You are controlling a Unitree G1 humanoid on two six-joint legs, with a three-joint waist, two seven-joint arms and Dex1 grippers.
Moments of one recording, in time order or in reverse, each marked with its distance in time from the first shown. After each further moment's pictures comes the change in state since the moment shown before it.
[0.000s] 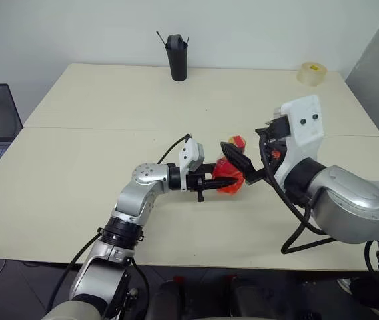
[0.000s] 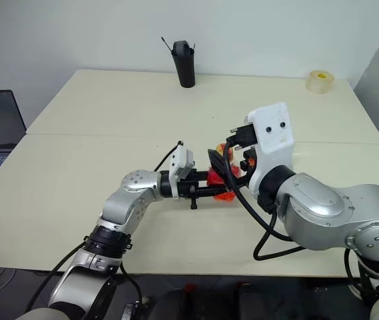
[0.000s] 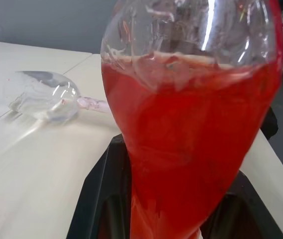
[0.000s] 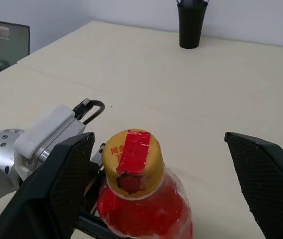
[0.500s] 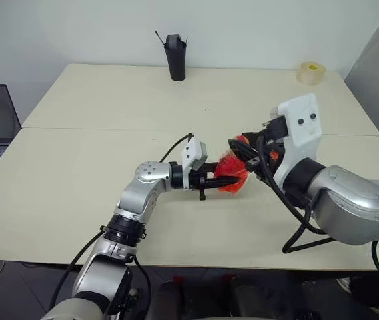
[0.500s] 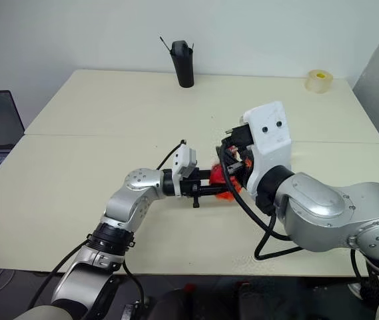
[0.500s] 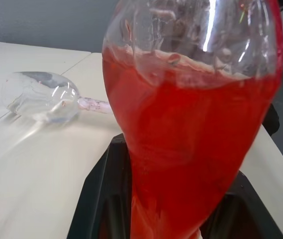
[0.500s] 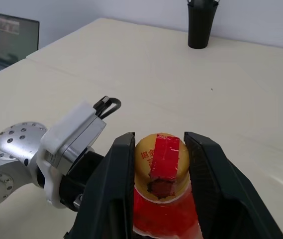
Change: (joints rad) left arm -0.021 -0.008 -0.005 0.022 0.015 -0.008 -0.001; right arm -0.013 -0.097 0.027 0.001 -0.029 -0.019 0.155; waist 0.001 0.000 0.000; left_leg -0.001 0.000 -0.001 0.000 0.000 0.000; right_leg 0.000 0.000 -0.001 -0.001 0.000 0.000
